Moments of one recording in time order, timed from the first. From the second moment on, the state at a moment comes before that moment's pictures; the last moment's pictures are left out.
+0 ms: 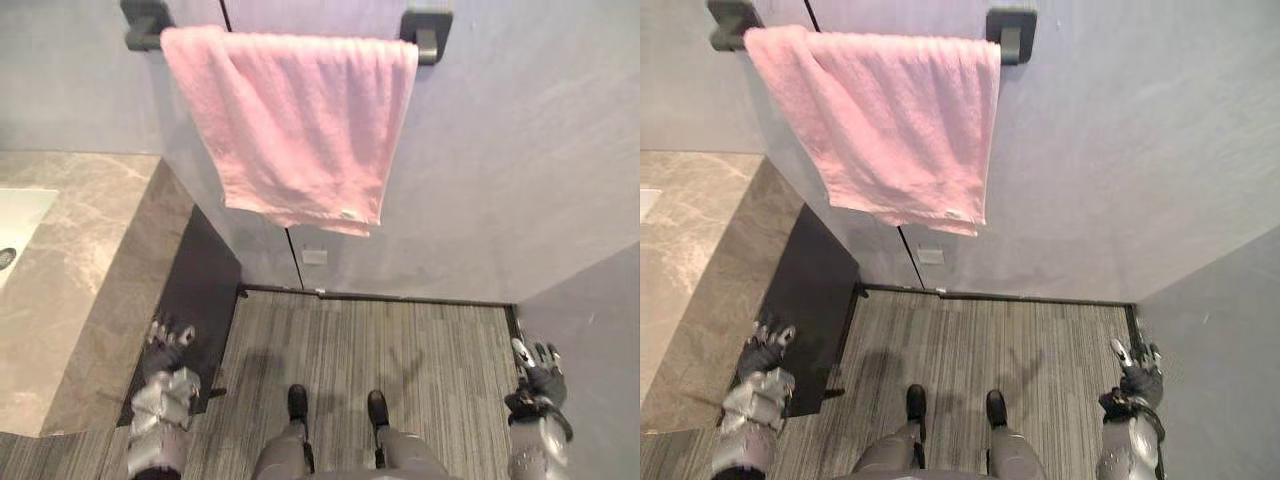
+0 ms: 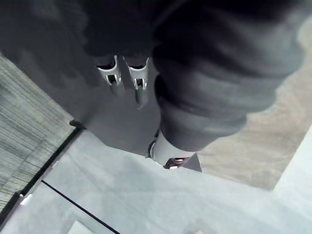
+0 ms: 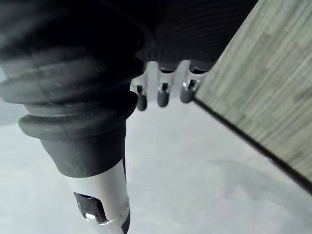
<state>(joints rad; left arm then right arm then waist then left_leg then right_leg) 0.18 0.16 0.28 0.39 -0.57 -0.17 0.02 0.23 -0.03 -0.44 0.21 0.65 -0.14 -0.11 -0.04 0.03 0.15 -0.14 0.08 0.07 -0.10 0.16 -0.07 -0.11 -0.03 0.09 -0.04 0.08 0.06</state>
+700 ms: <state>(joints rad) 0.31 -0.07 0.11 0.26 -0.57 -0.18 0.05 0.22 -0.04 0.10 0.09 0.58 -0.10 -0.01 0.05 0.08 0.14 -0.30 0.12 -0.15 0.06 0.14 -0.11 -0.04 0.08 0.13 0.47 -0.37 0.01</state>
